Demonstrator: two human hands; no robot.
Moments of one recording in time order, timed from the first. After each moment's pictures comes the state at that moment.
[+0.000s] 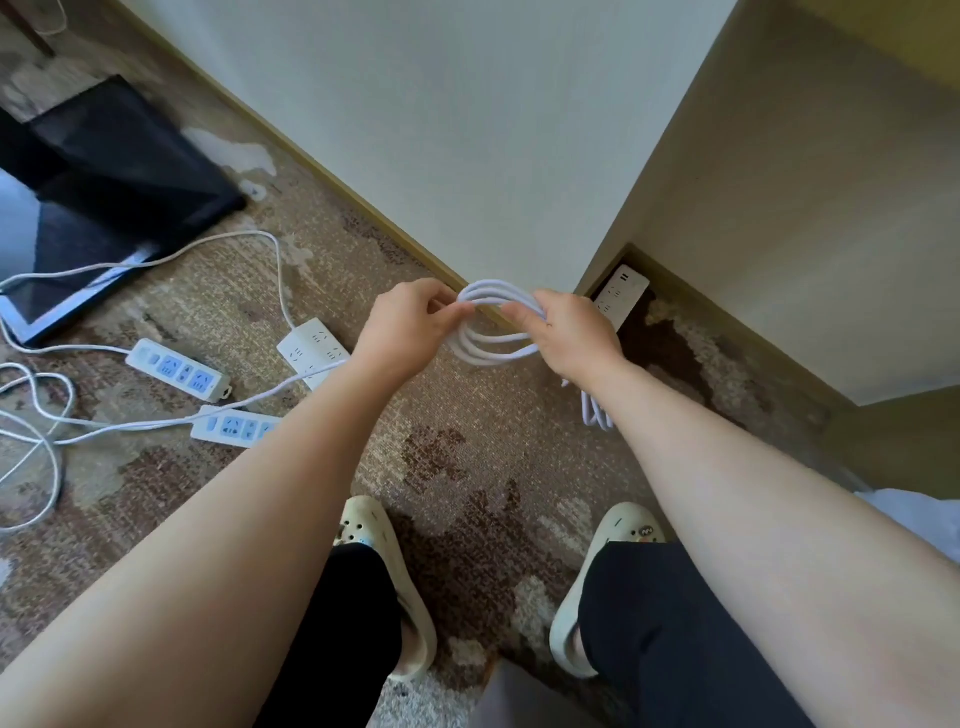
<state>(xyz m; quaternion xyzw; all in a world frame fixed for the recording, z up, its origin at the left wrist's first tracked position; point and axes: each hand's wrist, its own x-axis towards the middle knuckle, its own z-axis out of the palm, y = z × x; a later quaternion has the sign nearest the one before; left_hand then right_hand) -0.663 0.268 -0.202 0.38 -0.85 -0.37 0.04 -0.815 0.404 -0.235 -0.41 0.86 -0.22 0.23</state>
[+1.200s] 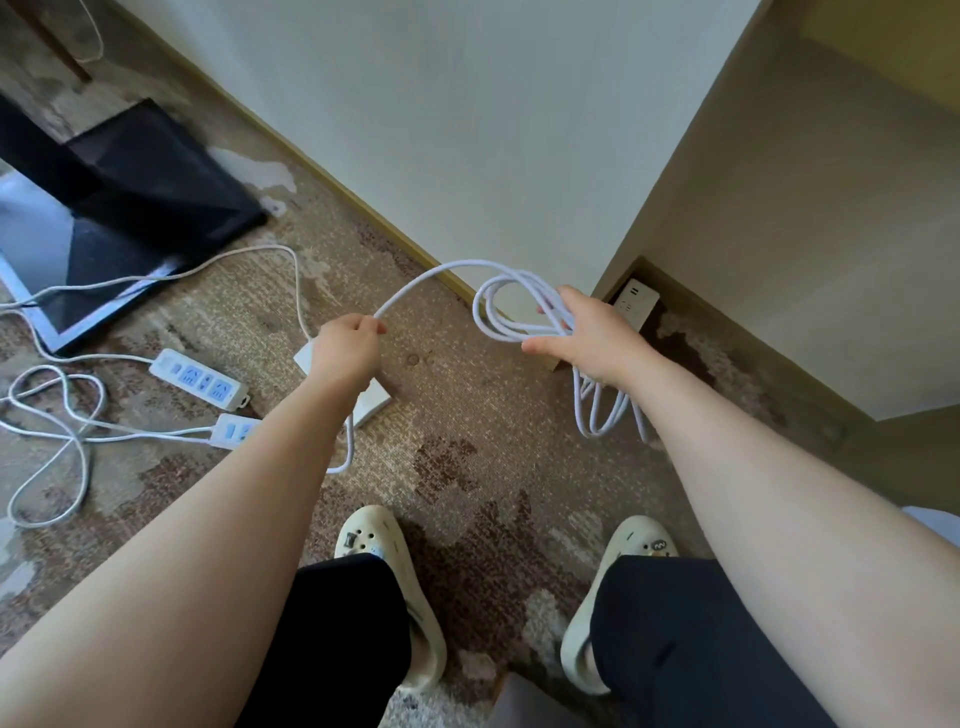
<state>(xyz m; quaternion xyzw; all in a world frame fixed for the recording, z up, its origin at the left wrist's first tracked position) -0.618 0.236 -0.217 0.60 -0.65 -0.46 0.08 -0.832 0.411 -0.216 -0.38 0.83 -0.24 0.34</state>
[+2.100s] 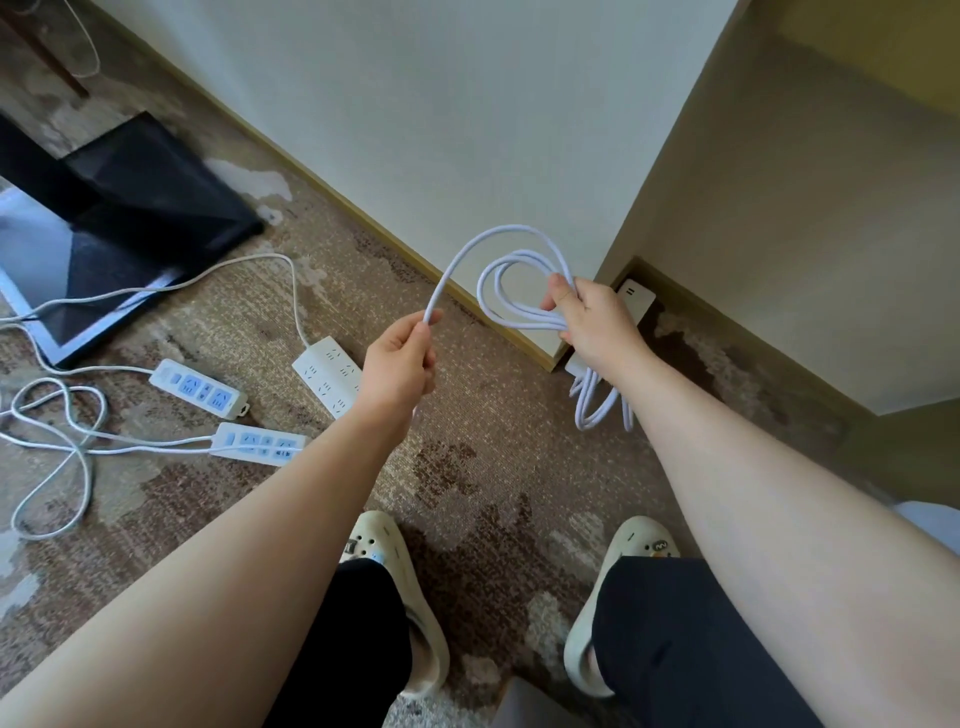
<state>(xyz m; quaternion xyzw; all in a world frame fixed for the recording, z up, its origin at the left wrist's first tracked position) -0.641 0.282 -0.230 0.45 -0.53 -0.69 0.19 -0.832 0.404 -0.212 -0.27 0.82 -0.40 0.32</state>
